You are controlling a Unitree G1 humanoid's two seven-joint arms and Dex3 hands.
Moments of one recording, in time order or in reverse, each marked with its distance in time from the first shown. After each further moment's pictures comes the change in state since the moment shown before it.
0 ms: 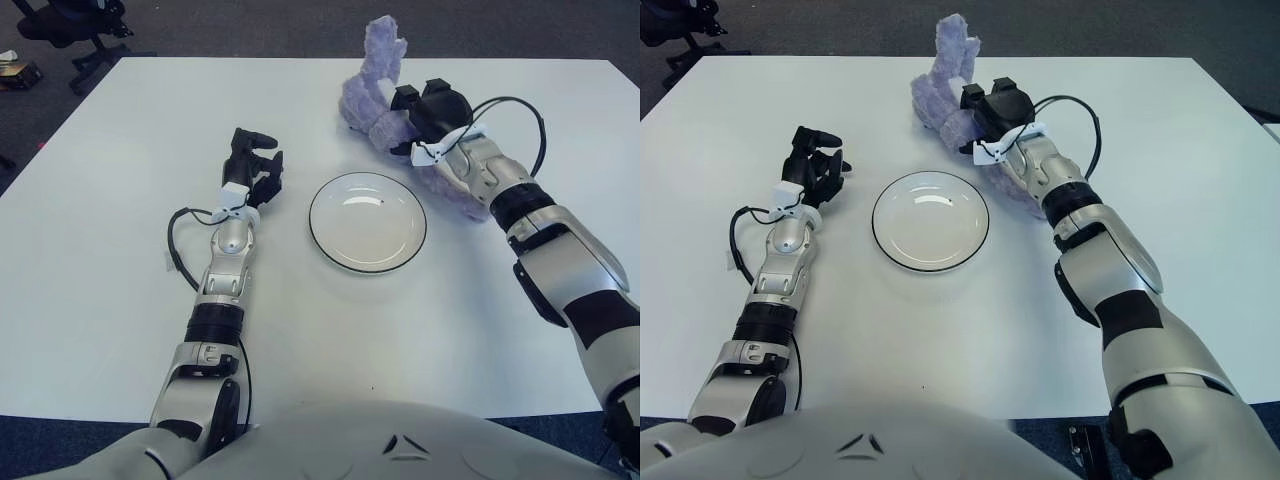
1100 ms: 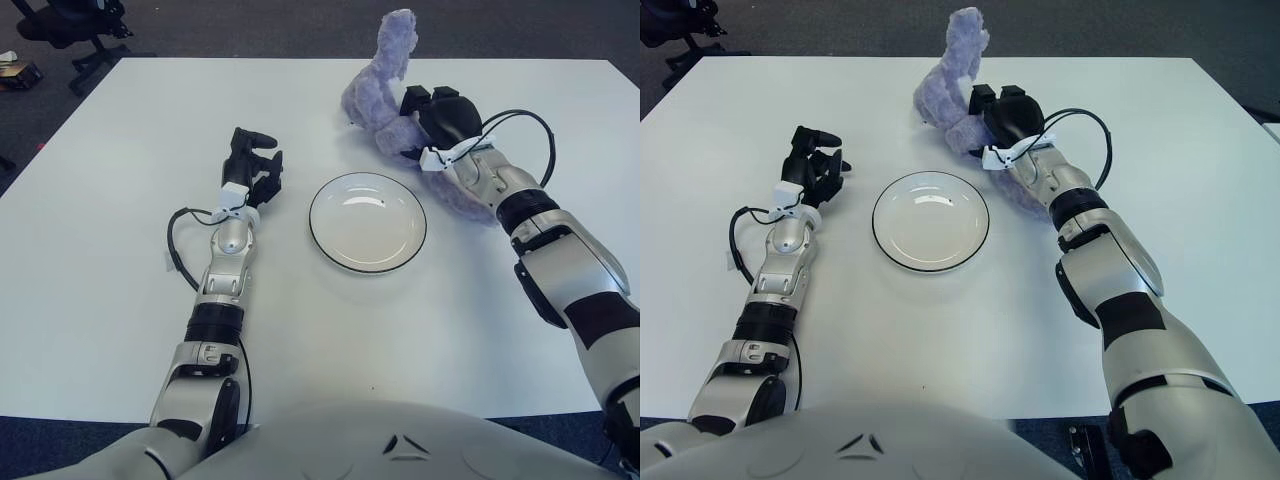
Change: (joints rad) left arm -0.006 0.001 0.004 0.013 -0.001 -0.012 0.000; right arm 0.000 -0.016 -0.050 0.077 0.058 -0.164 -0.043
